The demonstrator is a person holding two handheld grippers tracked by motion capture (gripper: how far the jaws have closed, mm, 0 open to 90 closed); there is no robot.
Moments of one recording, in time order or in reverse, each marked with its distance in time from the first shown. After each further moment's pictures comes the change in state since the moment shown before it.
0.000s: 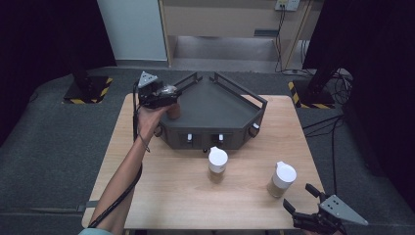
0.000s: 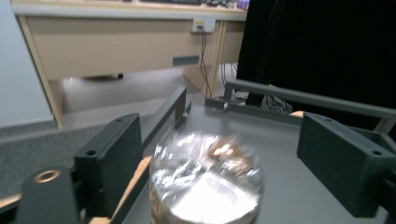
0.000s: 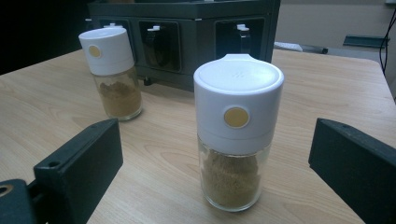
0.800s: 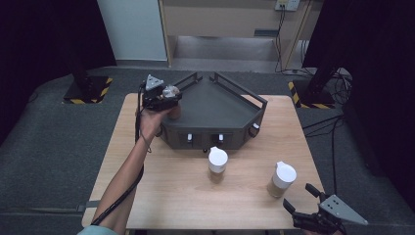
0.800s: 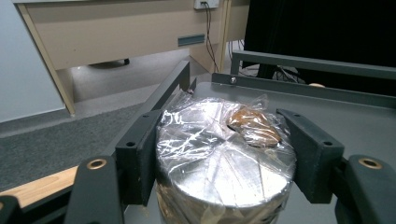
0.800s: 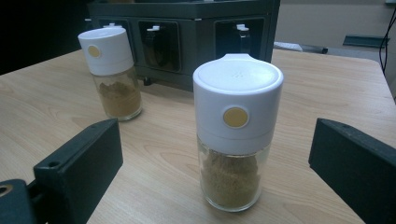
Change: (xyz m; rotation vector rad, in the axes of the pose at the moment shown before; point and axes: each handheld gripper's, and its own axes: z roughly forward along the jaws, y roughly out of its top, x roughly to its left) left arm -0.003 -0.006 0.014 0.099 0.035 0.046; right arm 0.000 0.000 0.000 0.001 -0.002 0.002
